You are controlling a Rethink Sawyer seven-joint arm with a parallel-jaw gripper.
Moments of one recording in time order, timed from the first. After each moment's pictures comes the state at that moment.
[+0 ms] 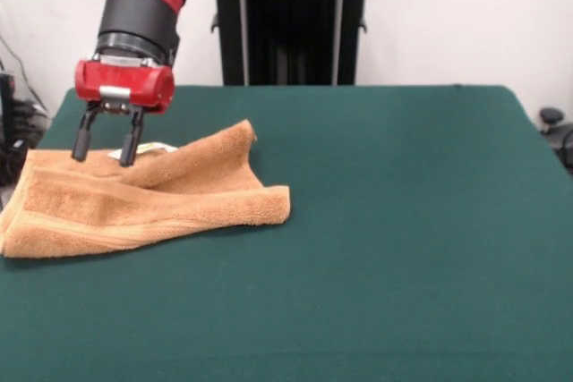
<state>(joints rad) -0.51 -0.43 -0.19 1.77 -0.62 -0.80 2.12</state>
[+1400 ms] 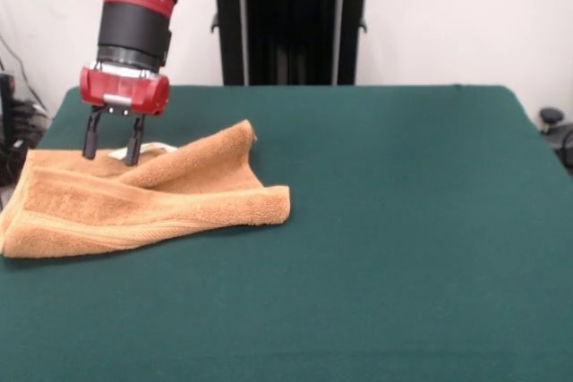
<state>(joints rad) -0.53 -0.40 -0.21 1.75 -0.74 -0.57 2.12</state>
